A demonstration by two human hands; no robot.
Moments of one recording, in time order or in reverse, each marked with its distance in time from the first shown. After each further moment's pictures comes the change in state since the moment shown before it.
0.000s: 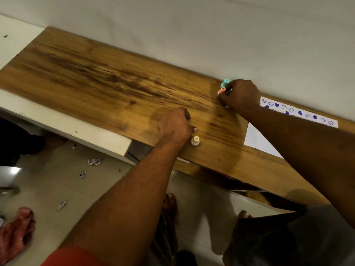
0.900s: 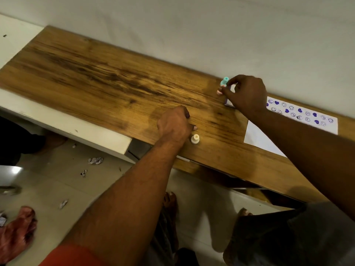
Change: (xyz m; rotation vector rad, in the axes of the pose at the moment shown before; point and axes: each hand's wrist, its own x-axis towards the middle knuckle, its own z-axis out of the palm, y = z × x) left_hand -0.003 -0.002 -0.005 0.009 -0.018 0.035; right_hand -0.026 0.005 -0.021 0.167 0.159 -0.084
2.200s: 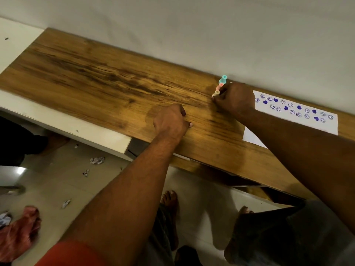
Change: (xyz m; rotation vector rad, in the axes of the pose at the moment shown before) left_hand 0.002 -0.004 -0.003 0.061 0.071 0.008; right_hand -0.001 0.003 0.033 -0.154 -0.159 -0.019
